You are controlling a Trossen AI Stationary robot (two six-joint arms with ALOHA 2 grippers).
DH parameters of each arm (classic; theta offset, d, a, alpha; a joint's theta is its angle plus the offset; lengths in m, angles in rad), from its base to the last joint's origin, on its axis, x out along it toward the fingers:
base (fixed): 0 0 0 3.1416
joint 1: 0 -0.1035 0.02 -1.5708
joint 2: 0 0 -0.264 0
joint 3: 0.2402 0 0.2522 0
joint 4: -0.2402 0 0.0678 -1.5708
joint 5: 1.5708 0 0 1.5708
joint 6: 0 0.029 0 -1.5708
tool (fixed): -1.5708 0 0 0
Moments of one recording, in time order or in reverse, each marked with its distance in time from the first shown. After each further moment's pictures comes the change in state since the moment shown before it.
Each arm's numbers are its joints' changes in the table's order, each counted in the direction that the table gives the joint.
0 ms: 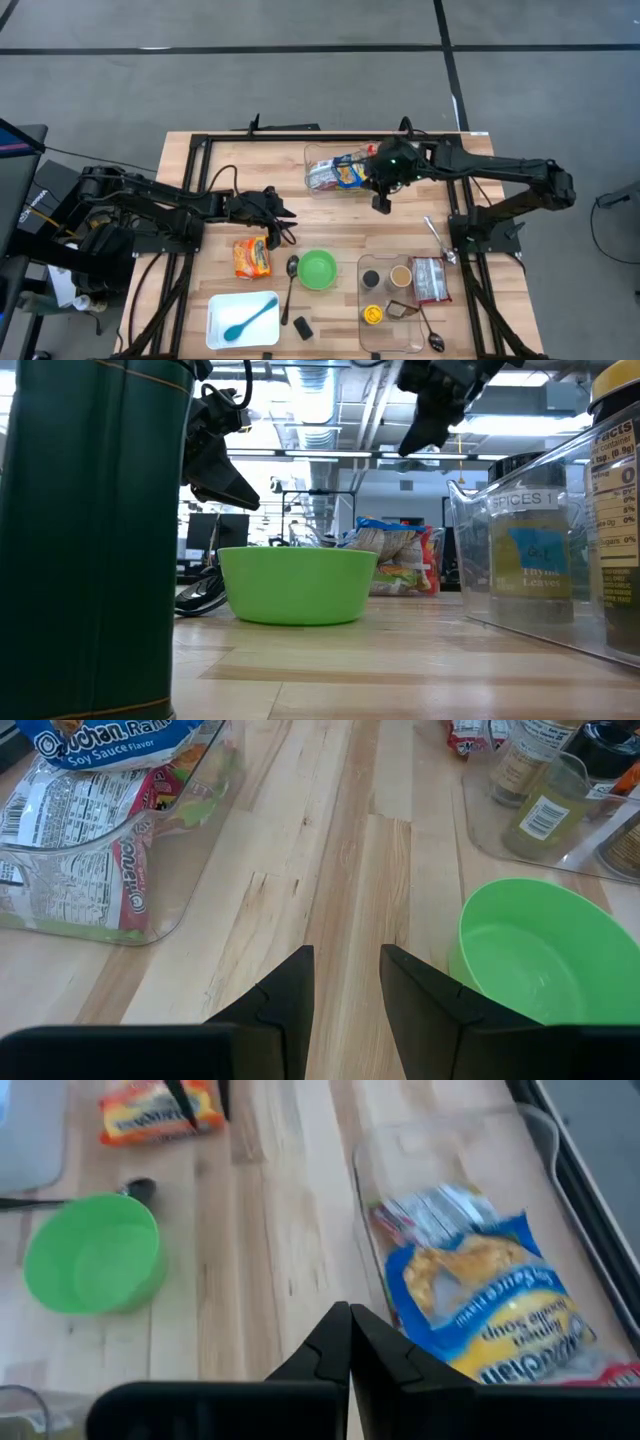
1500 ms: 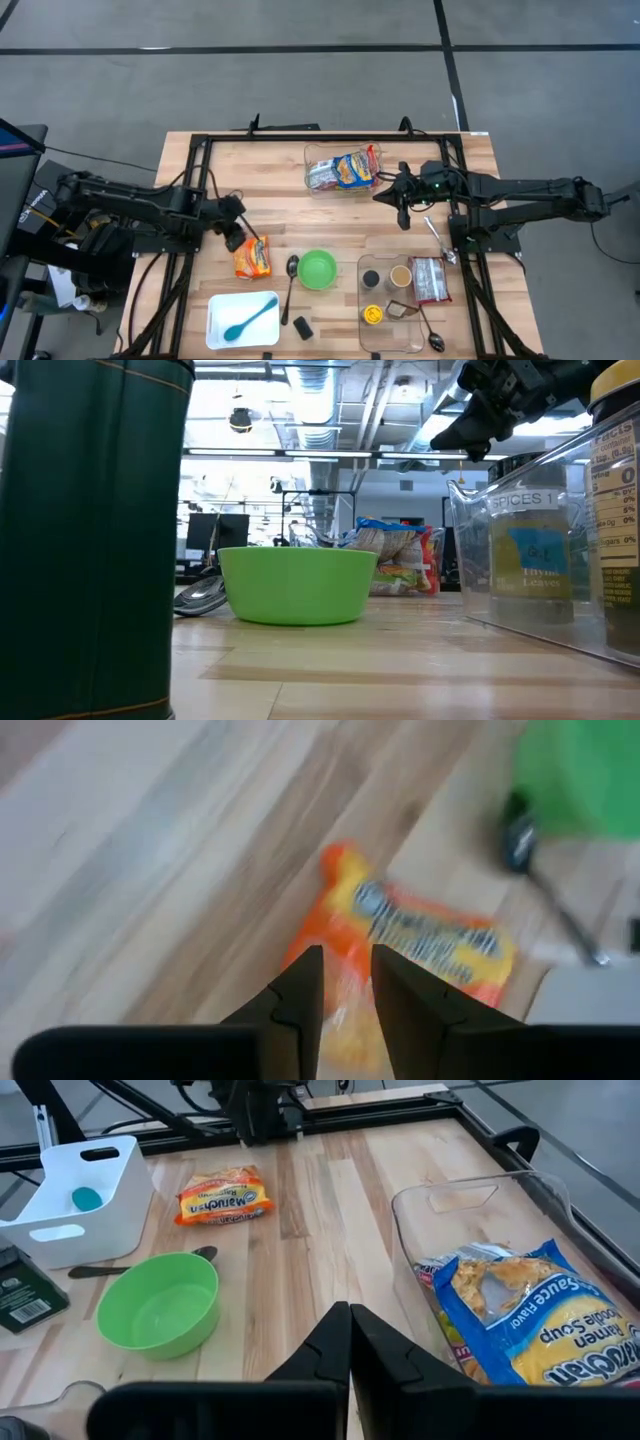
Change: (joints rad) left arm 0.058 0.418 0.000 -0.912 -0.093 -0.583; right arm -0.086 0.414 -0.533 0.505 0.007 0.107
